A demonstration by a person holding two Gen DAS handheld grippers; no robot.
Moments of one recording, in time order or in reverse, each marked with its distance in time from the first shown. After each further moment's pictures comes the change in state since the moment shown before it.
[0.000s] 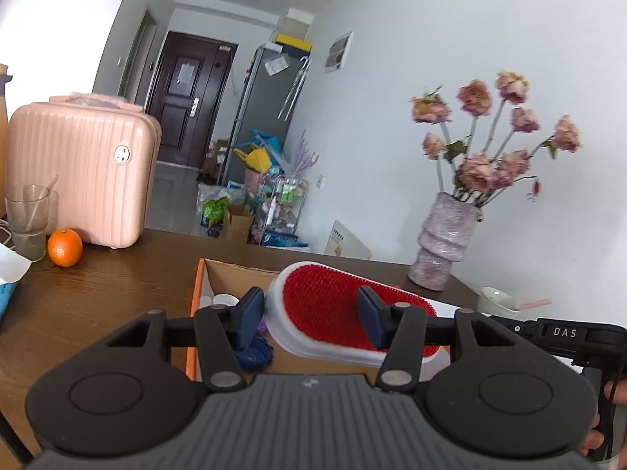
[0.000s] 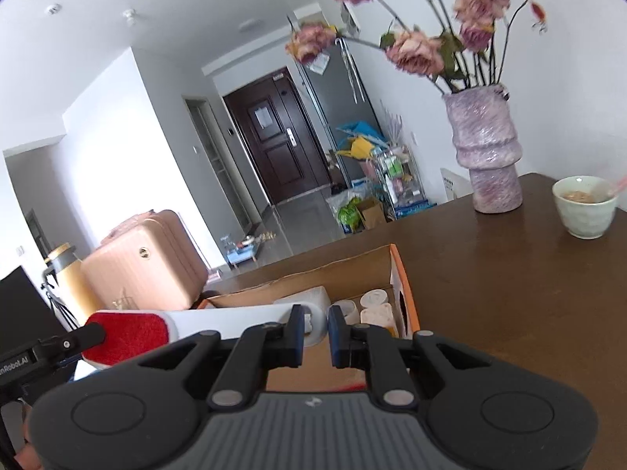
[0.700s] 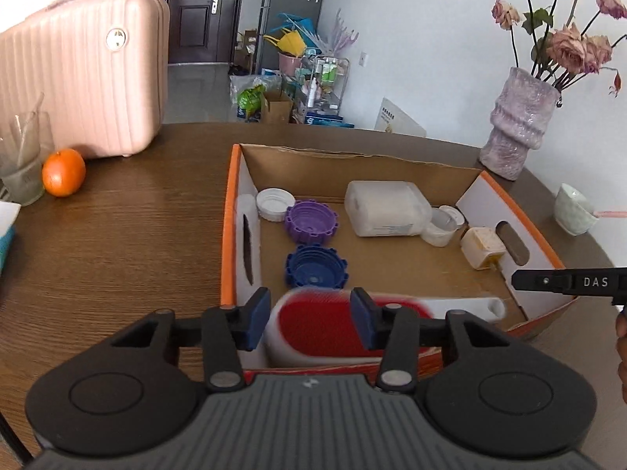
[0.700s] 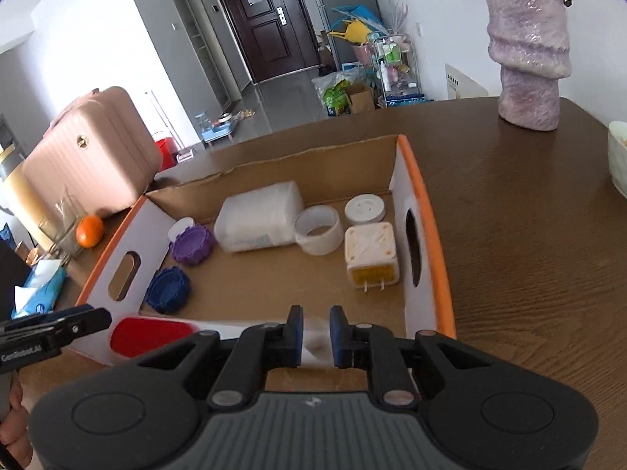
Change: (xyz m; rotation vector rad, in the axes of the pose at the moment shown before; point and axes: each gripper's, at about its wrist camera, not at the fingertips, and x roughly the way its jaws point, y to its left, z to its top) left arm 0.101 0.033 -0.023 0.070 0.380 0.144; right arm 0.105 -0.006 -0.008 -0.084 0.376 -0.084
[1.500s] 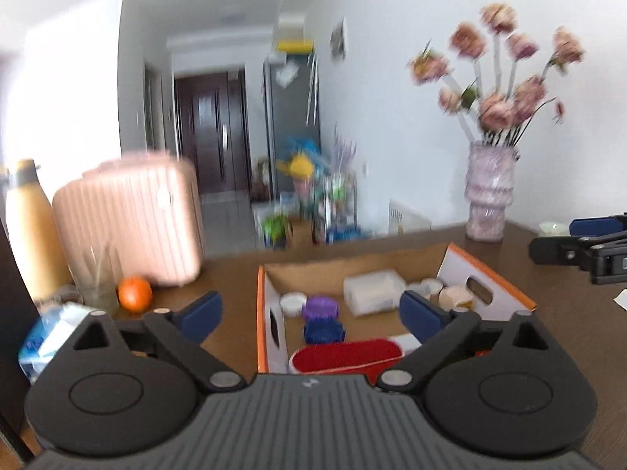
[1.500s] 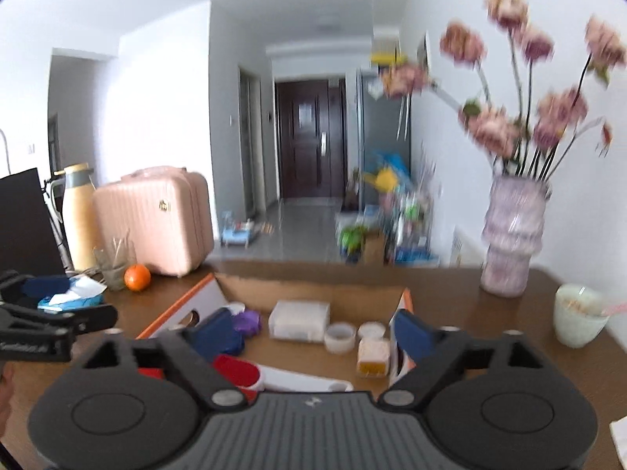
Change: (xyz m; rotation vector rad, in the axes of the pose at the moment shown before) left arm -0.139 -0.054 -0.055 0.186 -0.433 0.123; right arm -0.151 0.052 -0.060 -0.281 -0.485 -0.040
